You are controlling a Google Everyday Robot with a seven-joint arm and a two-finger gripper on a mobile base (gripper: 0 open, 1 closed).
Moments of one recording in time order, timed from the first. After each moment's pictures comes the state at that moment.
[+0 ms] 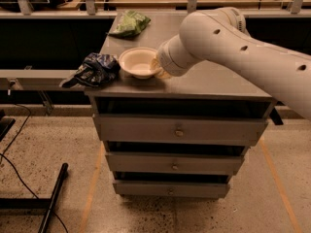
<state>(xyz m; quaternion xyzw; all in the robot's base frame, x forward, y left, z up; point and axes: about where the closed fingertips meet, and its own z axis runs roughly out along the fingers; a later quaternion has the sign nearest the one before) 0.673 -0.011 0.856 -0.88 0.30 -0.22 0.31</state>
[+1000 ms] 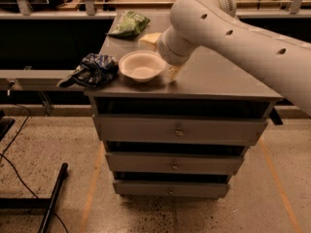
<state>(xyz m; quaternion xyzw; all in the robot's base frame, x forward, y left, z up) 0.694 -0.028 0.860 -0.88 0.33 -0.22 0.25</state>
